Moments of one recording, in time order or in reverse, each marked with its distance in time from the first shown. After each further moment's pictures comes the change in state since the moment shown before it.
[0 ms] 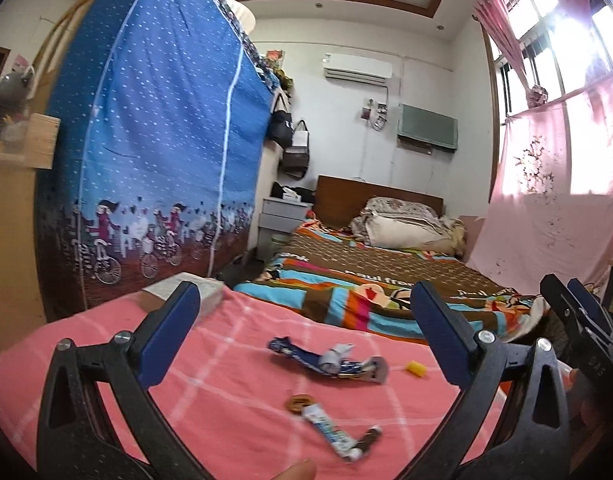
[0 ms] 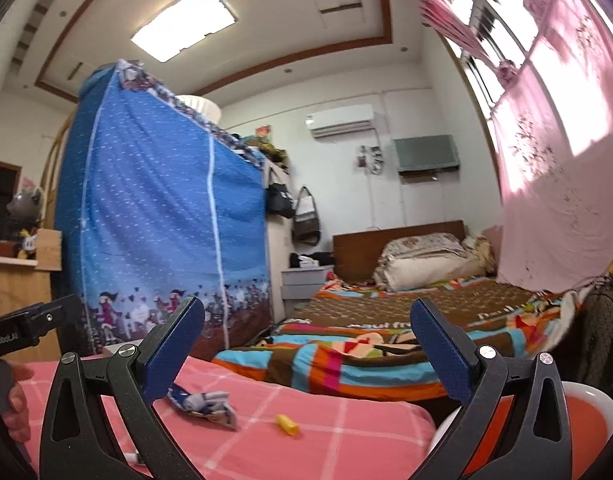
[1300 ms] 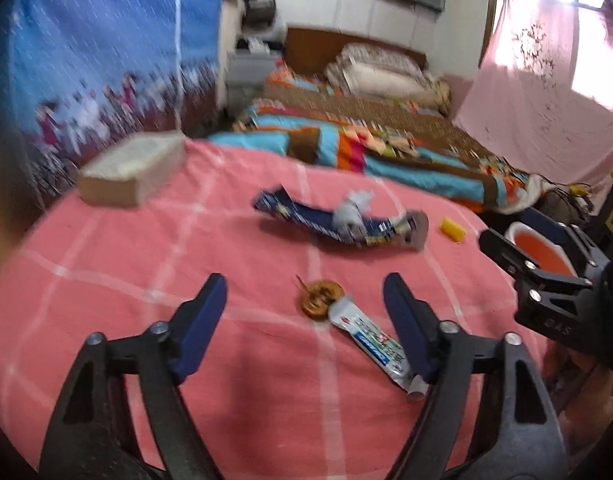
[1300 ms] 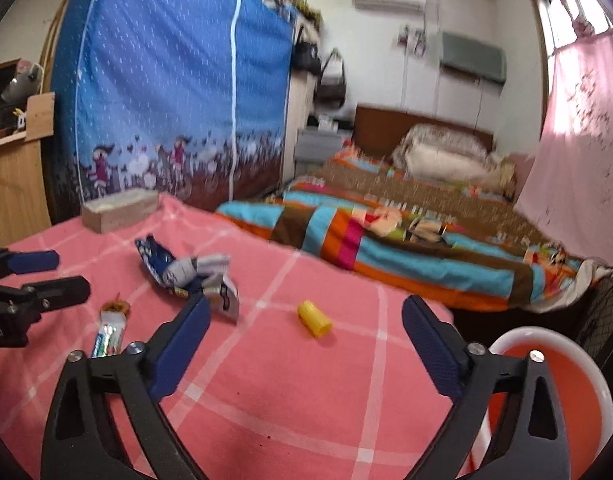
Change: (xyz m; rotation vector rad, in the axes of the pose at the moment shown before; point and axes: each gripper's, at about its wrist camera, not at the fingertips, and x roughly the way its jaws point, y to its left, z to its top) left arm 0.099 0.009 -0.057 0.074 0.630 -0.126; right arm 0.096 0.028 -0.074 -0.131 0.606 0.024
